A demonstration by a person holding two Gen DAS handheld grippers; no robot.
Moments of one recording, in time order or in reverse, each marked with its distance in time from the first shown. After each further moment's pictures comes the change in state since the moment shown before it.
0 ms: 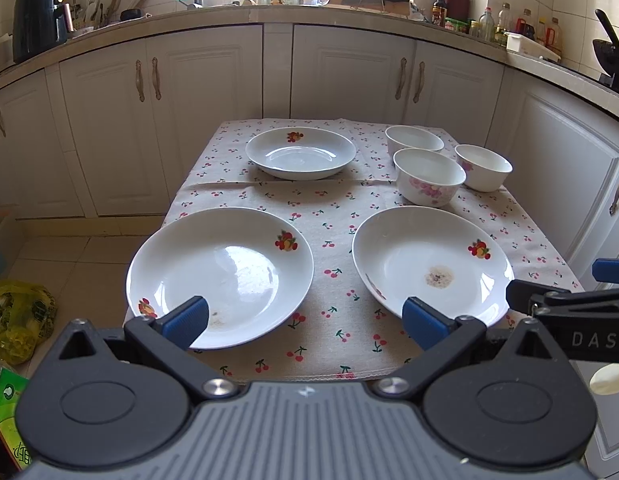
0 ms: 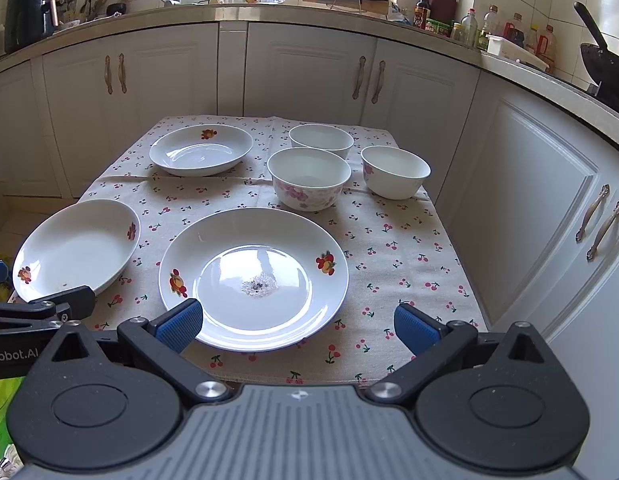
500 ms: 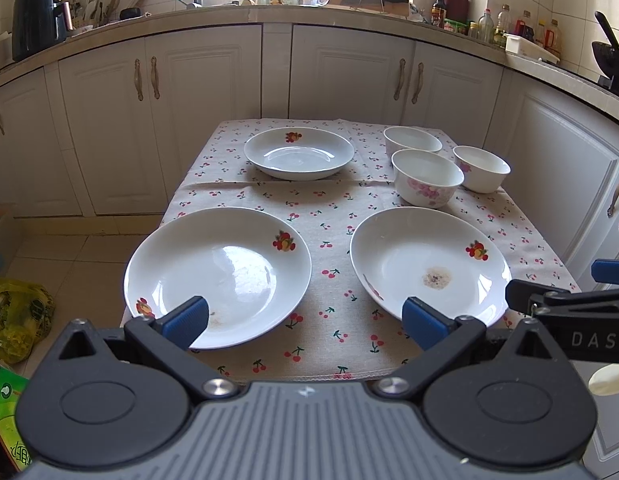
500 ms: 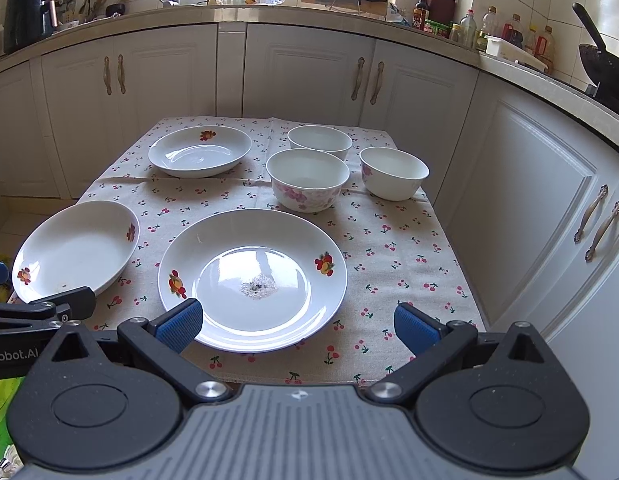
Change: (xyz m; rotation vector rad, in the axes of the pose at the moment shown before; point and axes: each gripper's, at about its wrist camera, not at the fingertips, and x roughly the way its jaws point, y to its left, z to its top) left arm 0.001 0.000 0.000 -0.005 -0.001 -0.008; right arm 0.000 0.000 0.000 -0.001 -0.005 -0.005
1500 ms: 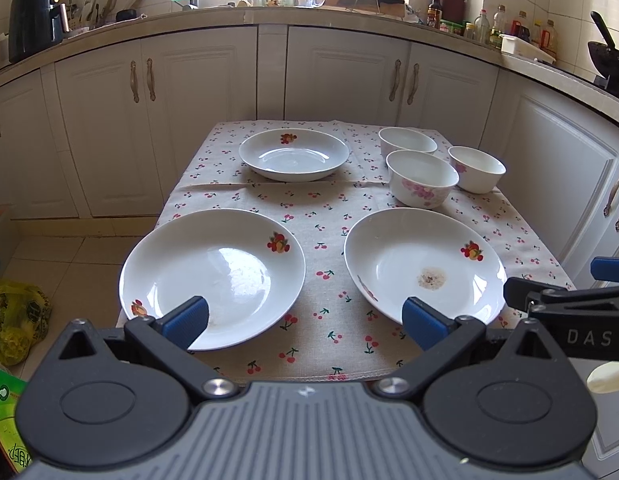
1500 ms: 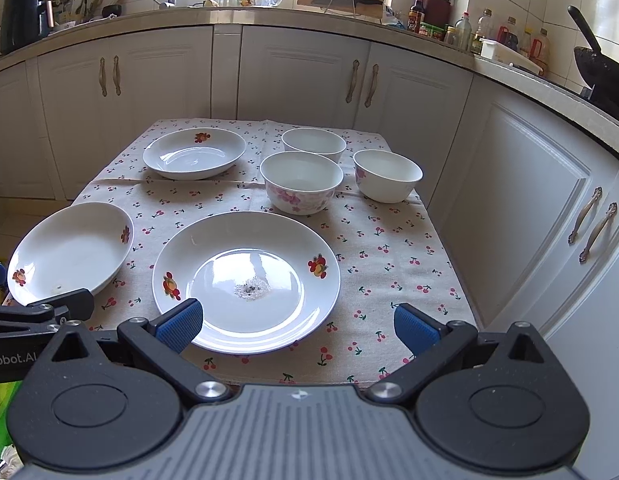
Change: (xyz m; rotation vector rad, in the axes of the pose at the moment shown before) left arm -0.001 -0.001 0.000 0.004 -0.003 -0.015; right arm -0.001 -0.002 -0.001 0.002 -0.008 -0.017
